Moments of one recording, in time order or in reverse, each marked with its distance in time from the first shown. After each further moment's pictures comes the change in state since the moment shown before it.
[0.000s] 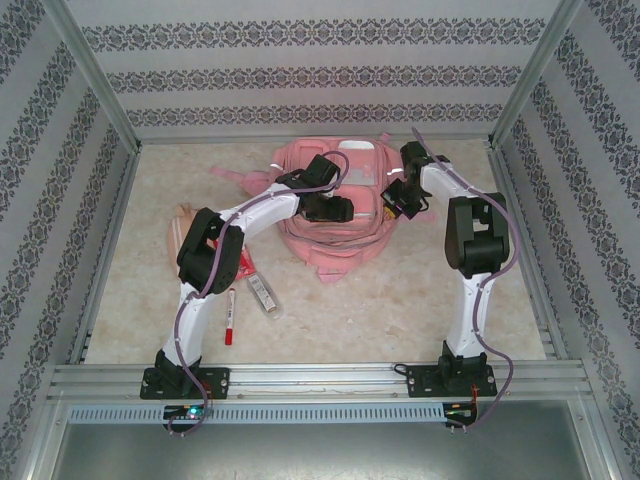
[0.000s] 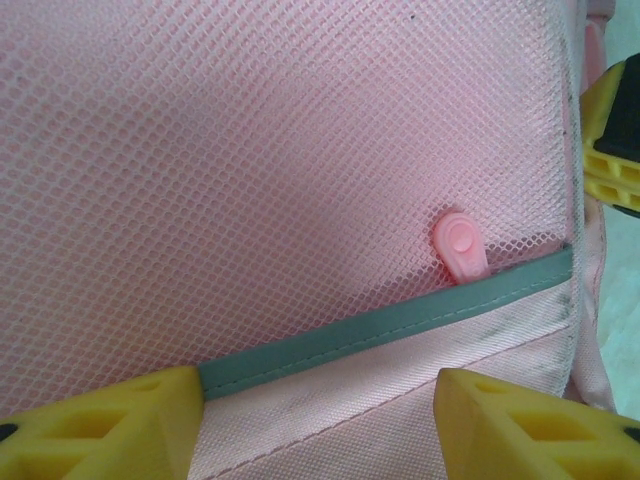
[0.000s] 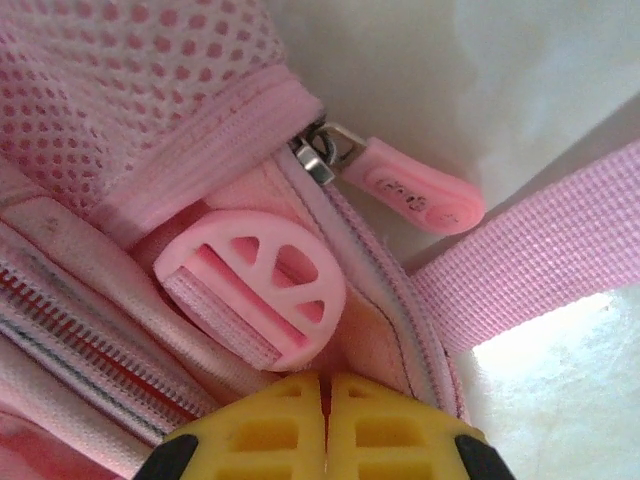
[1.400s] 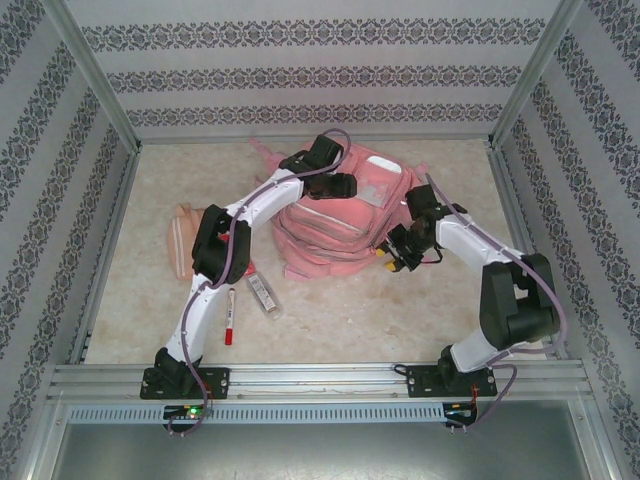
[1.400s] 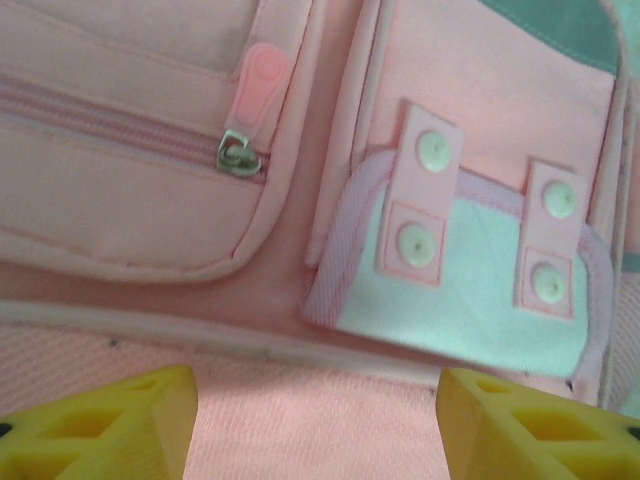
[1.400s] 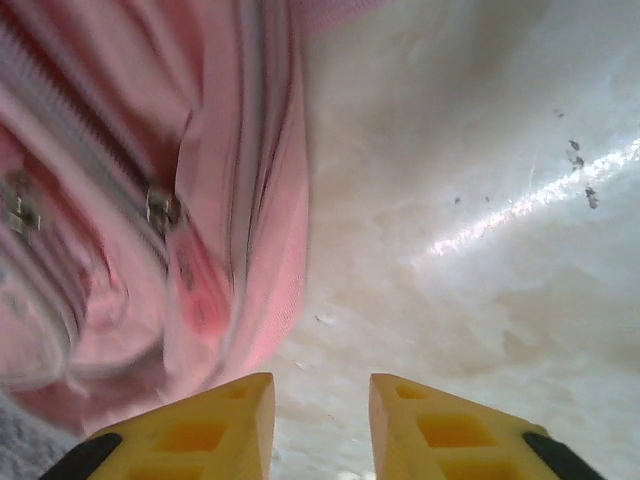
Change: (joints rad) left arm 0.041 0.154 0.328 -0.074 -0.060 0.027; right arm 0.092 -0.610 -0.649 0.036 -0.215 0.125
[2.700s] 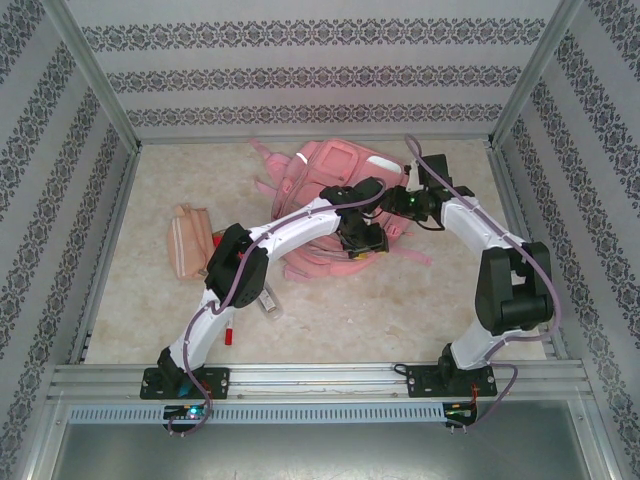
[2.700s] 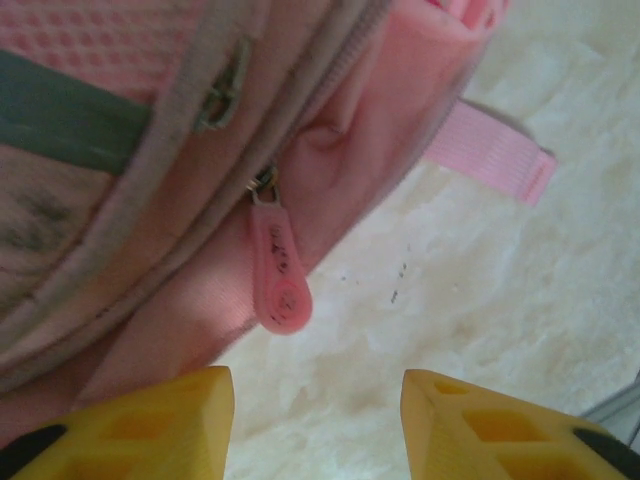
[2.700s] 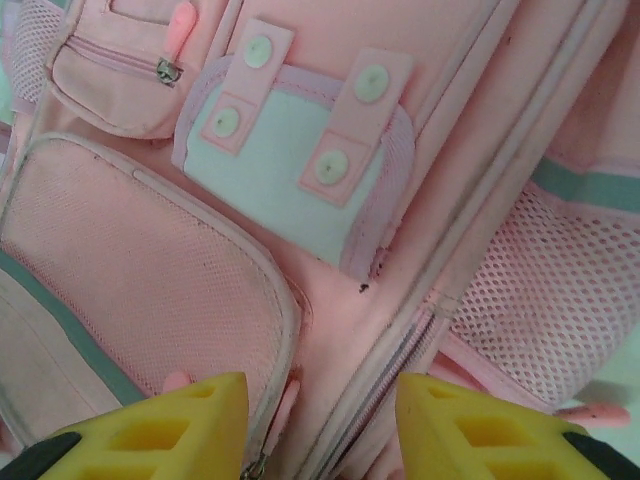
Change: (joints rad) left arm -0.276 -0.048 -0.057 -0.277 0.144 -0.444; right arm -0.079 0.103 0.163 0.350 0.145 -0.657
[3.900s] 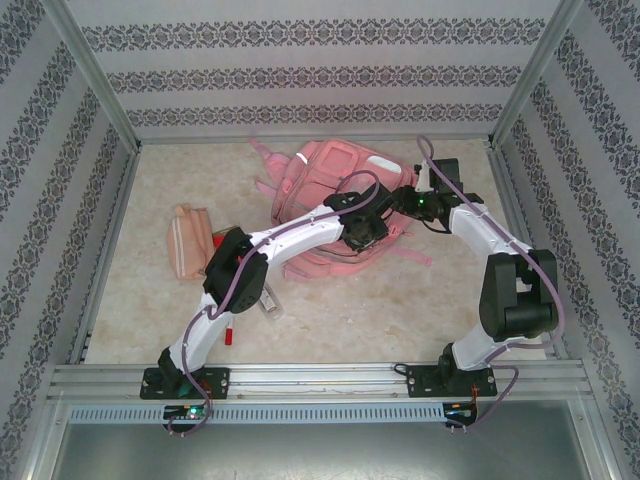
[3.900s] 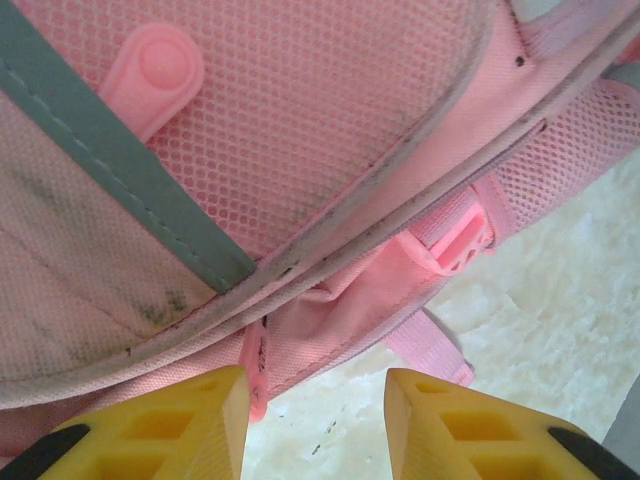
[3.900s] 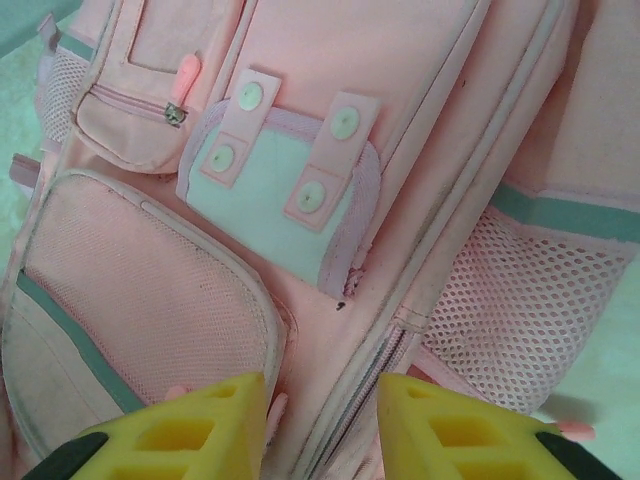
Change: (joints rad) left arm -0.047 -0.039 -0.066 0.156 -0.326 -0.446; right arm -0.054 -0.039 -0.064 0.093 -0.045 0.009
